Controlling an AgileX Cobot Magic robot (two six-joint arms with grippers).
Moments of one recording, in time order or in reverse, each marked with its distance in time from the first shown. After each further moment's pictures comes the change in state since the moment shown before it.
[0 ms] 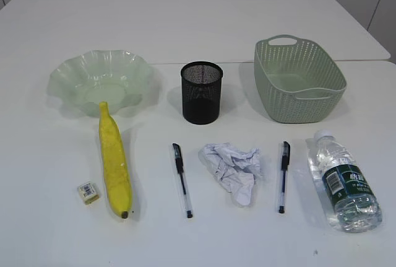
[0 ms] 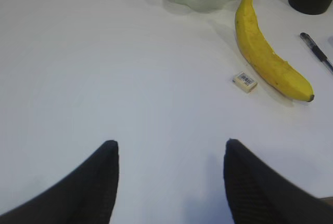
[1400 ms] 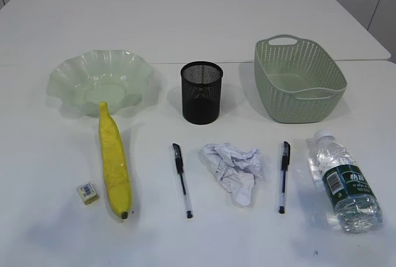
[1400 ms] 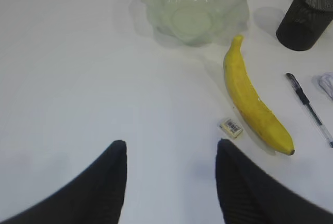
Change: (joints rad) left arm 0.000 0.475 -0.250 -0.040 -0.157 0.000; right arm 0.000 0.655 -0.218 0.105 -0.163 -0.026
